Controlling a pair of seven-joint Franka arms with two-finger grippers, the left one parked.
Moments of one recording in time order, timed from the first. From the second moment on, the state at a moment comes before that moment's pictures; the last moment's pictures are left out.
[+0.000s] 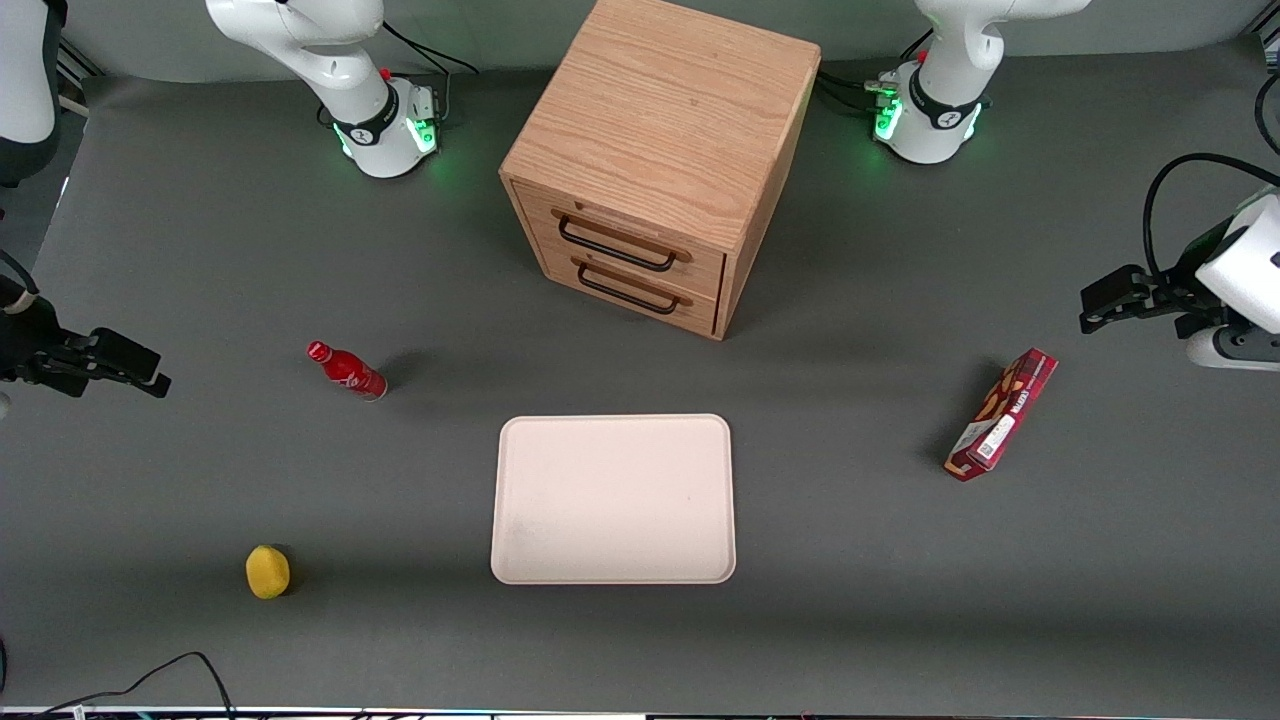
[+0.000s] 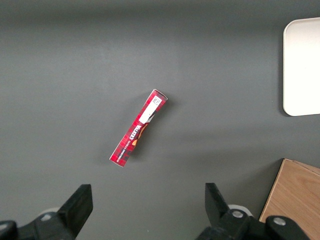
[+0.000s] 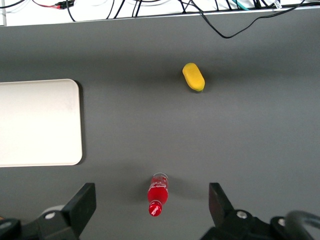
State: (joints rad) arm -0.03 0.18 0.00 -1.43 0.03 1.72 0.03
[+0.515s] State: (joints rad) arm -0.03 0.18 0.00 -1.43 0.03 1.72 0.03
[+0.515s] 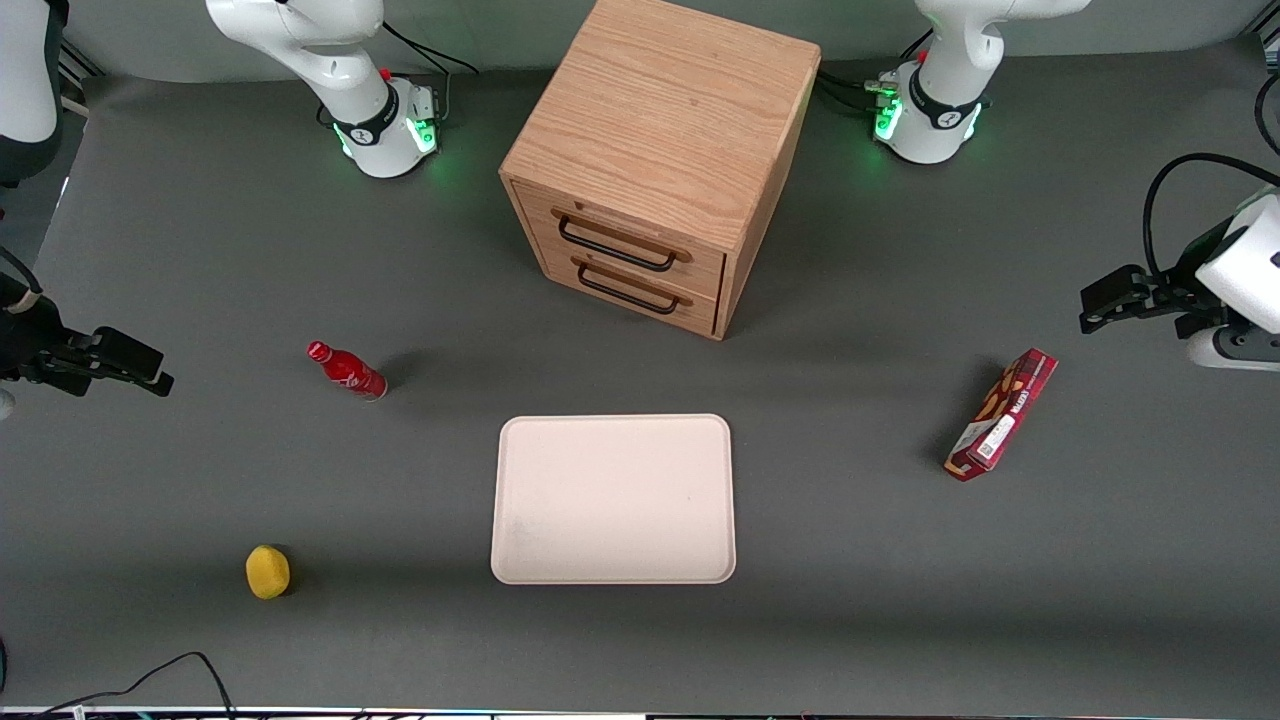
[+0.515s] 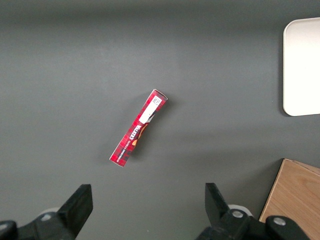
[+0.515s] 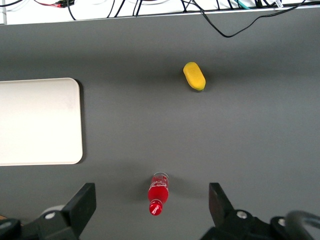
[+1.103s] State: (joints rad) arm -0.03 0.18 0.00 -1.44 0.03 1.72 0.03
